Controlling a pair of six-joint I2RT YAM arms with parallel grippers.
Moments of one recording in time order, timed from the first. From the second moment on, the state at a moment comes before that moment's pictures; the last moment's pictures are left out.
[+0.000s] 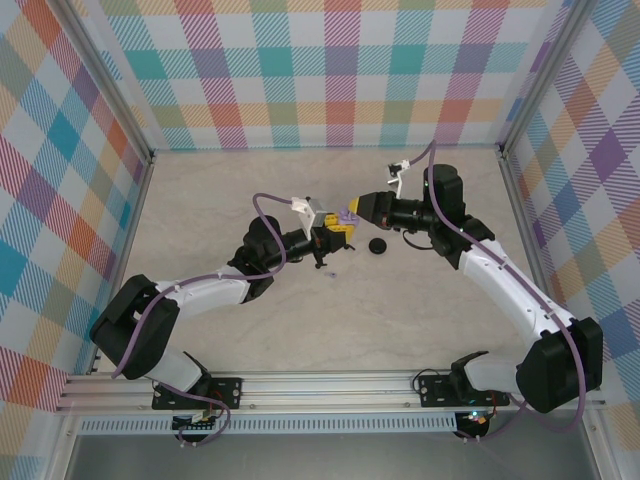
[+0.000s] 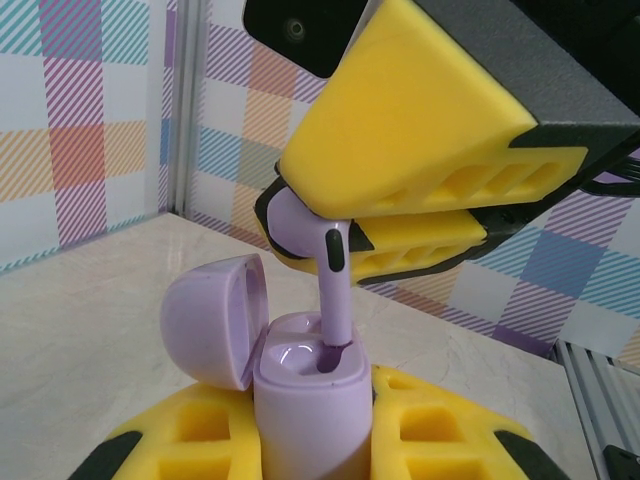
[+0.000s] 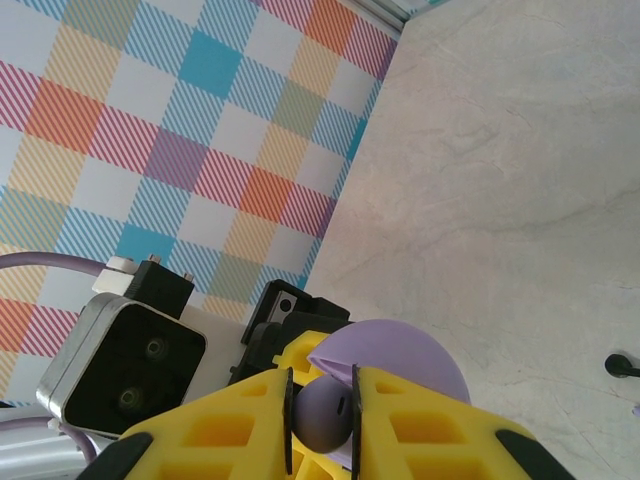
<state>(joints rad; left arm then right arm) -0.69 1.50 0.75 0.80 0.48 -0.21 0.41 1.27 1.06 -0.14 -0.76 0.78</state>
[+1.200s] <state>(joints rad) -0.69 1.47 0.77 0.75 0.52 -0.18 0.41 1.26 1.14 -0.38 -0.74 0.63</state>
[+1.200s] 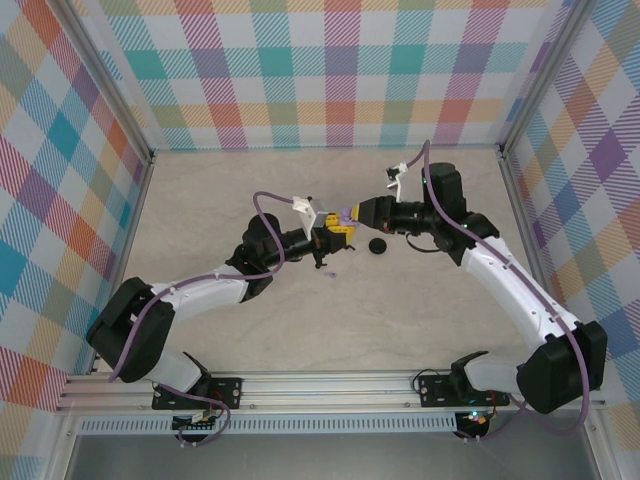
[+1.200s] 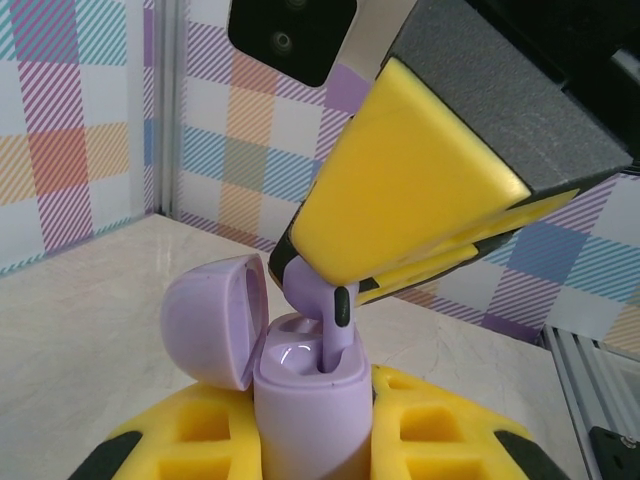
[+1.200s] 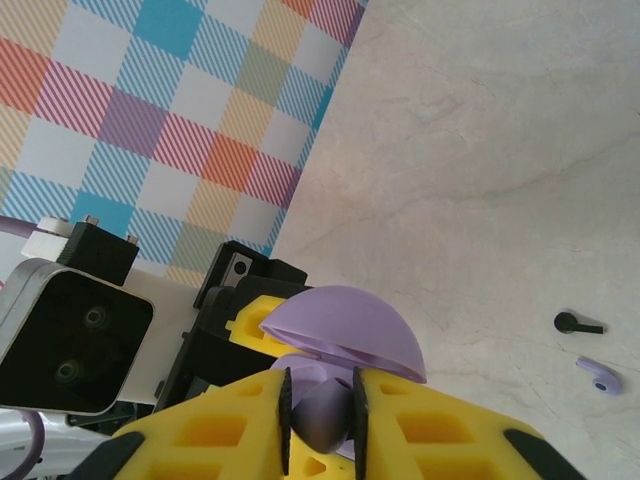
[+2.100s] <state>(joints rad) -0.69 1.50 0.86 0.70 0.69 -0.26 0.44 1.38 1.49 -0.90 -0.73 0.15</state>
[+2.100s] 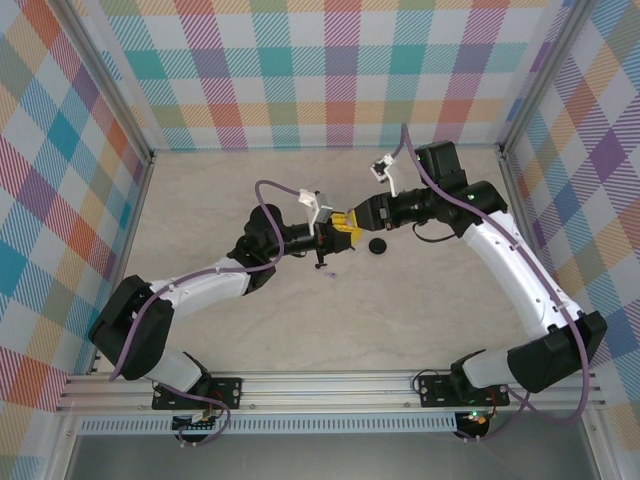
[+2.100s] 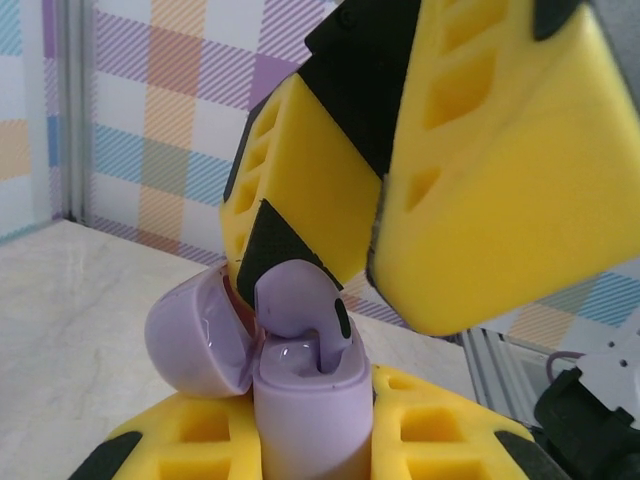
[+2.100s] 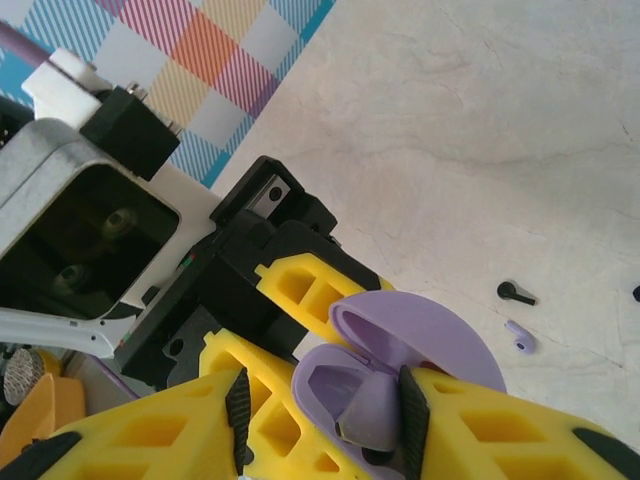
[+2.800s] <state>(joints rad) -0.69 1.52 0.90 0.62 0.73 -0.27 0.50 1.35 1.52 -0.96 -0.54 0.06</state>
